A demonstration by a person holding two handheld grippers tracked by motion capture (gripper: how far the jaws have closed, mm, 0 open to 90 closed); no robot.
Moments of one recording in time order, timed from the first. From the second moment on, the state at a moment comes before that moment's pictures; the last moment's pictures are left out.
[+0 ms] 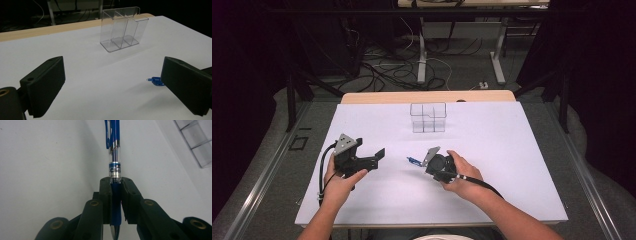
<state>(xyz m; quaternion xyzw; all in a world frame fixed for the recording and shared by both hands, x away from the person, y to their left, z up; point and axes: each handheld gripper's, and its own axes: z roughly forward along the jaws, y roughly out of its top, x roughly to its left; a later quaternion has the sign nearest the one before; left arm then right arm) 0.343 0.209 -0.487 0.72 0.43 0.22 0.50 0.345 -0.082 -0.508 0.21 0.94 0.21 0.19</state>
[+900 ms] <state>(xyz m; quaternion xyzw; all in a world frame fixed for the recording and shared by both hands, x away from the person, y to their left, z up) 0.344 0.211 -0.485 0.72 0.44 0.22 0.50 0.326 -0.097 -0.499 -0.02 0.90 0.15 0.41</state>
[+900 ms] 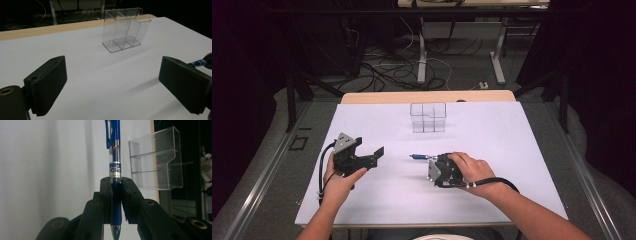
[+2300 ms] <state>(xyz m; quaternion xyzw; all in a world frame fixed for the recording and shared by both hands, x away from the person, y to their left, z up) 0.364 0.153 -0.460 0.79 0.35 0.20 0.47 0.314 -0.122 -0.492 -0.24 0.82 0.01 0.53</state>
